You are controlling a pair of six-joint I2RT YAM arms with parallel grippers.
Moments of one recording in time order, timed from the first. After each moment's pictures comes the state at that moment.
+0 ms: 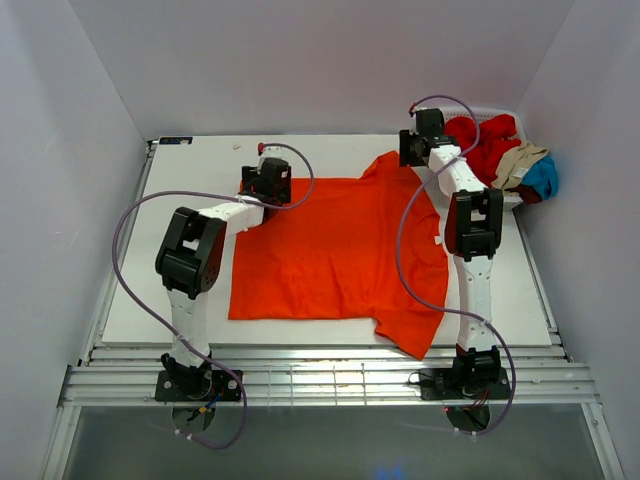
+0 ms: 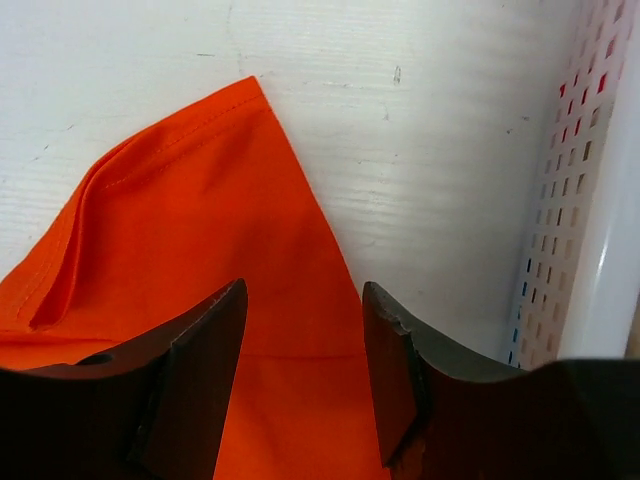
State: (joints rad) left arm -0.41 2.03 1.35 0.06 -0.53 -0.16; right arm 0.15 2.47 2.21 -0.50 0.04 0.02
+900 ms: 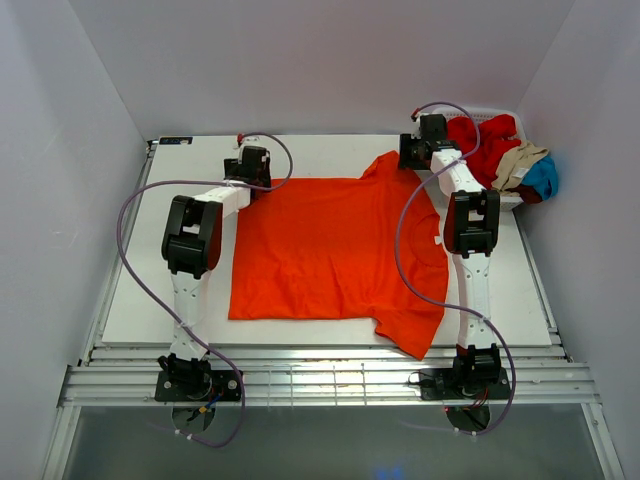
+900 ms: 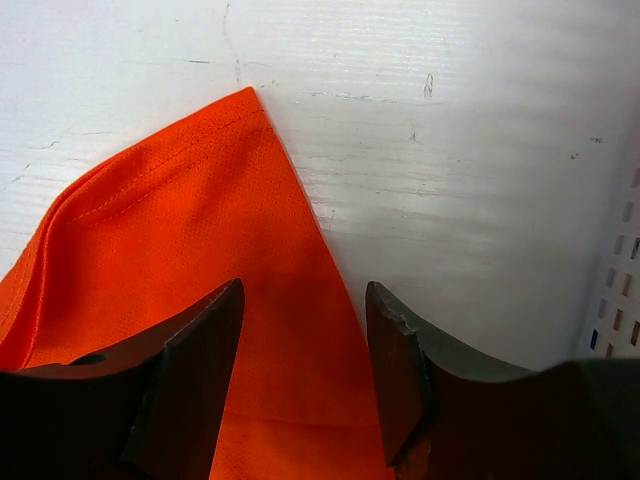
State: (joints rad) left arm -0.25 2.25 1.61 -0.02 -0.48 -0.13; right arm 0.10 2.60 2.32 -0.48 -0.10 0.05
